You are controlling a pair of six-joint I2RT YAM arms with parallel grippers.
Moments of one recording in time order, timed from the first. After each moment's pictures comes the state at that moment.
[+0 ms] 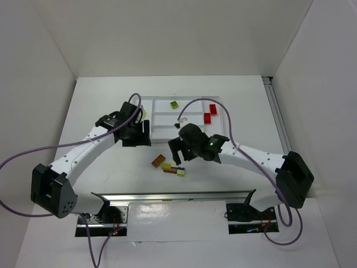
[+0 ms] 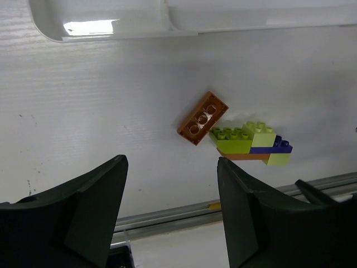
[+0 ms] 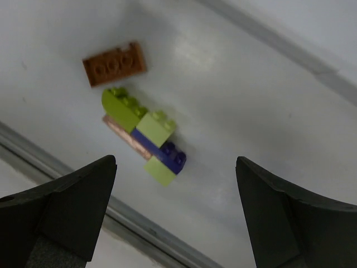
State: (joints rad) left arm -0.44 1.35 1.13 -0.84 0.00 -0.49; right arm 0.89 1.41 1.01 -0.42 0.14 0.40
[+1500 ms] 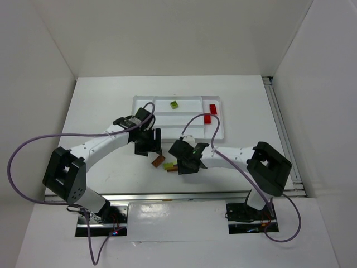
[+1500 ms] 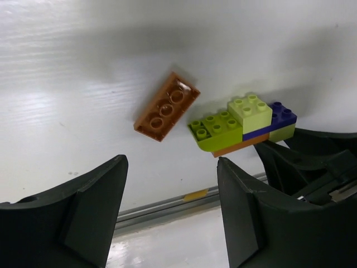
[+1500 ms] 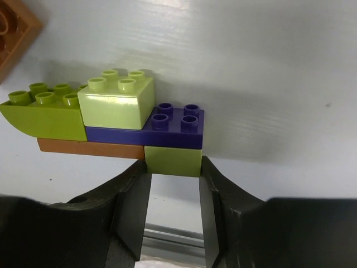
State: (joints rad) left arm -0.53 1.51 1.09 -0.75 0.13 -0.60; right arm 1.01 1.64 0.95 -0.52 0.23 0.87
